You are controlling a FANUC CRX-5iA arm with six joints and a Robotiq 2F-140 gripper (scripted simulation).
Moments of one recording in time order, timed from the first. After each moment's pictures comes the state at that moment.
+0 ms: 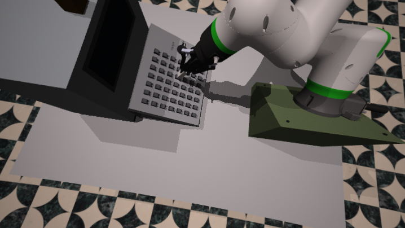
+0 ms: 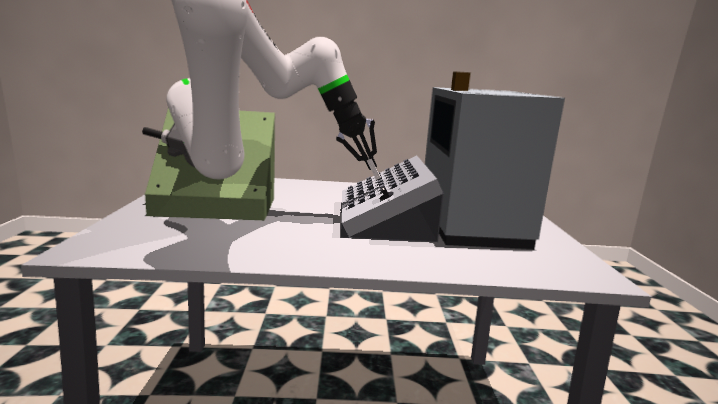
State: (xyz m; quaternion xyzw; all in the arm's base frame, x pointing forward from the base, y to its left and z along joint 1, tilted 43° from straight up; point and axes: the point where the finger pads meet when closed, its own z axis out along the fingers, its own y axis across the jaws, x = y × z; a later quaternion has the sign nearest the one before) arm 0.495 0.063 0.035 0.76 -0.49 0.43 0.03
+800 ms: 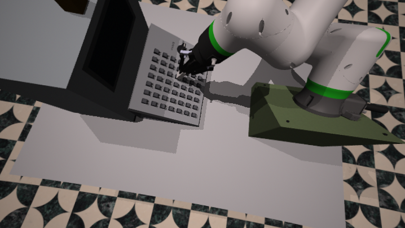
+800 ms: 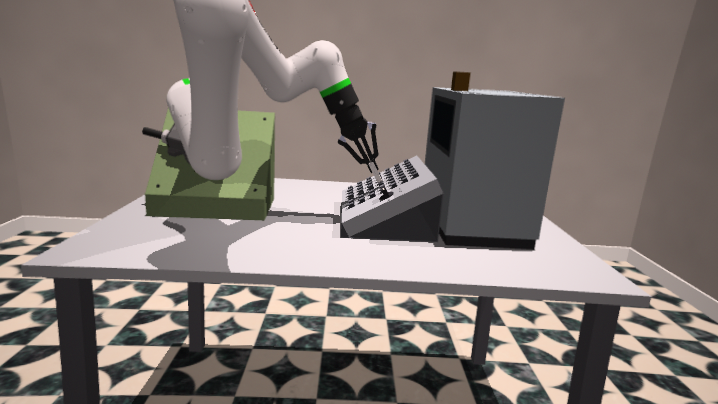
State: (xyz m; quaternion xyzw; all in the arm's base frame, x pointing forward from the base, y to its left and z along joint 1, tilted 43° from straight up) arm 0.501 0.059 0.029 0.76 -0.49 0.43 0.03
